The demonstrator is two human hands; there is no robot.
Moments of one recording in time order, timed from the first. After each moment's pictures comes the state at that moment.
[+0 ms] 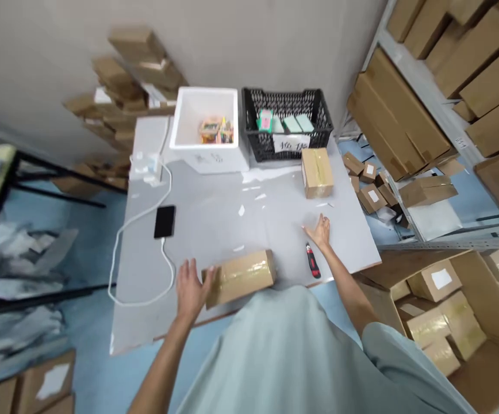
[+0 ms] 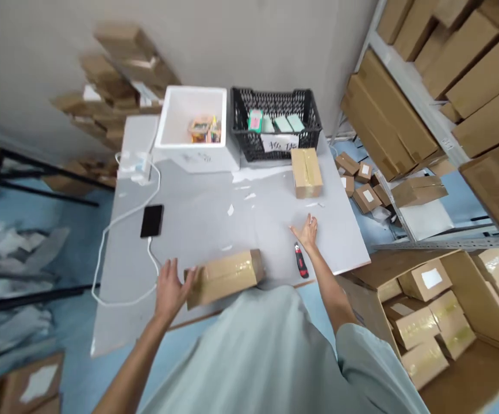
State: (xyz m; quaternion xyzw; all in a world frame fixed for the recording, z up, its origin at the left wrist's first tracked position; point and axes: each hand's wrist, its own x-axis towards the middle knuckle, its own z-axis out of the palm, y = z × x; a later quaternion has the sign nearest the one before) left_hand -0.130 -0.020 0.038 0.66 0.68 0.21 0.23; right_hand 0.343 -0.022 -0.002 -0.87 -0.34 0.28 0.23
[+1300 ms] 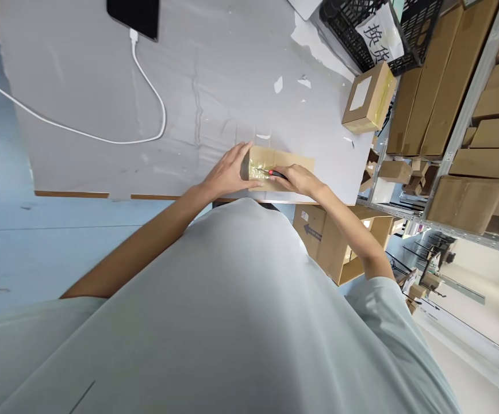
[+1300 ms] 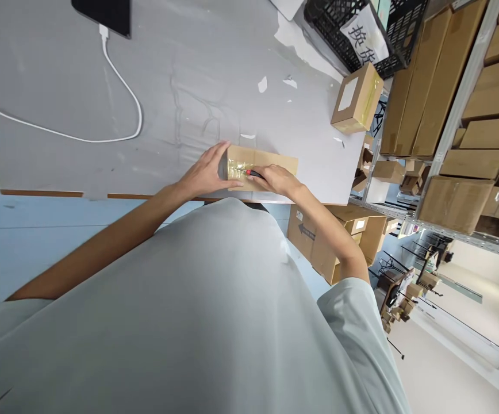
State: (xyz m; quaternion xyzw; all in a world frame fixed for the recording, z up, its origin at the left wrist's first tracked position) left_hand -0.181 -0.048 -0.012 0.69 0.44 0.19 0.54; right_hand 0.057 -0.032 0.154 -0.49 -0.77 0.34 -0.24
